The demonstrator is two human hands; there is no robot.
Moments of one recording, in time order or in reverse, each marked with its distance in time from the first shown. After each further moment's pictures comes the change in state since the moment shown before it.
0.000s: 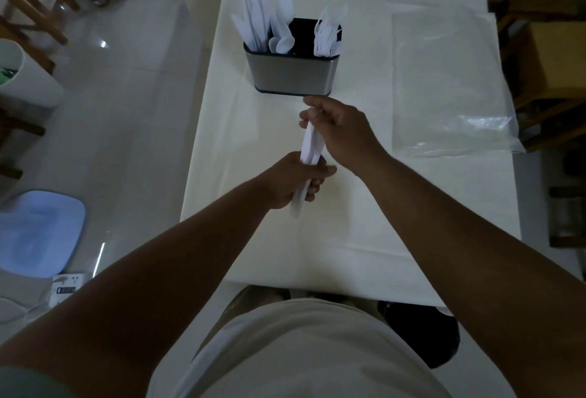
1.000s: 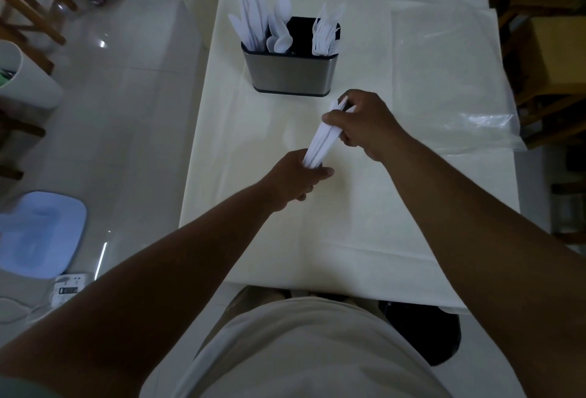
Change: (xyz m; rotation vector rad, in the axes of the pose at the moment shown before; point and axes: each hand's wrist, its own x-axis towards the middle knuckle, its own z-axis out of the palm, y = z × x) left_hand 0.001 -0.002 0.008 0.274 0.218 0.043; right_hand 0.020 0.007 -0.034 0.121 0.042 0.217
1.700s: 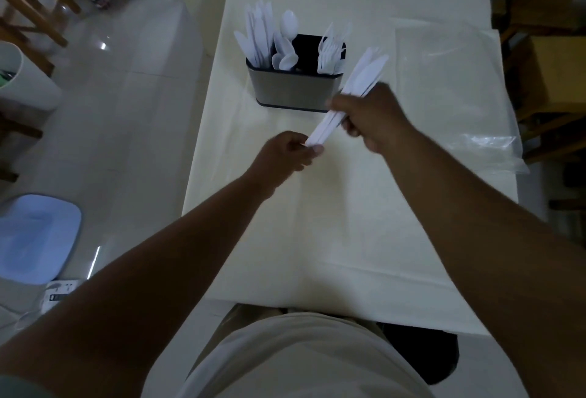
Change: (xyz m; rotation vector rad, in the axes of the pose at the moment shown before) left_hand 0.028 0.021 -0.040 -0.109 0.182 0.135; right_hand 0.033 -0.030 -0.002 0.196 0.071 0.078
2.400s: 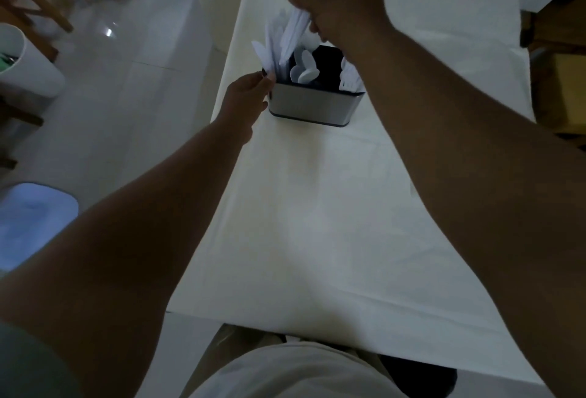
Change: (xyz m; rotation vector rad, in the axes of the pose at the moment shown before) left_hand 0.098 0.030 -0.091 -0.304 0.291 0.038; right_hand 0.078 -0.120 0.068 -0.279 0.069 -0.525
